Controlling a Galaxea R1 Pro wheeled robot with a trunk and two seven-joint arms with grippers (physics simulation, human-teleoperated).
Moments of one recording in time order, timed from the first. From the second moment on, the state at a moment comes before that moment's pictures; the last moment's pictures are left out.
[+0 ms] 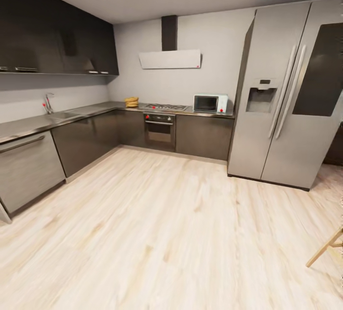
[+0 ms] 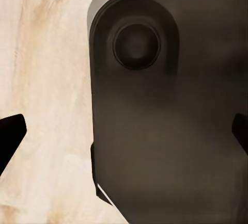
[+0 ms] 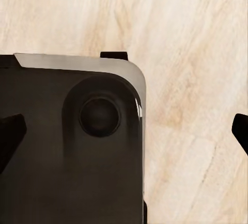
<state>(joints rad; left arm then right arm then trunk) 0.01 0.02 0.00 -0.05 0.00 -0.01 0.00 -0.01 -0.04 0.00 -0.03 0.00 -0.23 -0.01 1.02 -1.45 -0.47</state>
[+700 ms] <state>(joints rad) 0.01 0.02 0.00 -0.05 0.00 -0.01 0.00 -0.01 -0.04 0.00 -0.03 0.00 -0.23 -0.01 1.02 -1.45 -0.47</state>
